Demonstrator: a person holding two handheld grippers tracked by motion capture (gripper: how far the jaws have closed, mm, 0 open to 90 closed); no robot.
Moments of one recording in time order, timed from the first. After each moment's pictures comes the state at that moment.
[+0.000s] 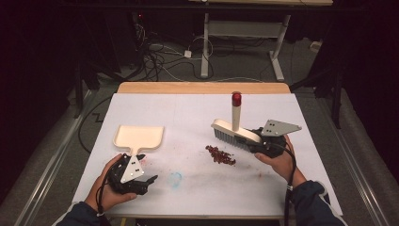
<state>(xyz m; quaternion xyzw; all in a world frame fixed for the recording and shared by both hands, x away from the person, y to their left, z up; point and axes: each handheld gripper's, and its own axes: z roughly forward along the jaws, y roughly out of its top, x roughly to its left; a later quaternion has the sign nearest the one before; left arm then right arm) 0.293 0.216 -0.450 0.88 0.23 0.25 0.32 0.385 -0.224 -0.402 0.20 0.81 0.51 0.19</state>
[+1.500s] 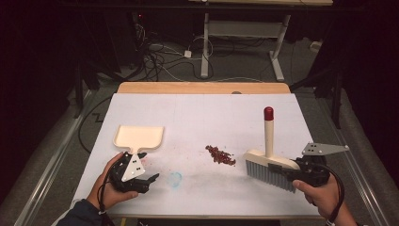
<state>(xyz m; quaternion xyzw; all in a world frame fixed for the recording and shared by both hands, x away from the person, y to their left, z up) 0.296 0.213 -0.449 0.88 0.23 0.25 0.33 0.306 -0.301 -0.392 0.37 0.81 0.45 0.07</state>
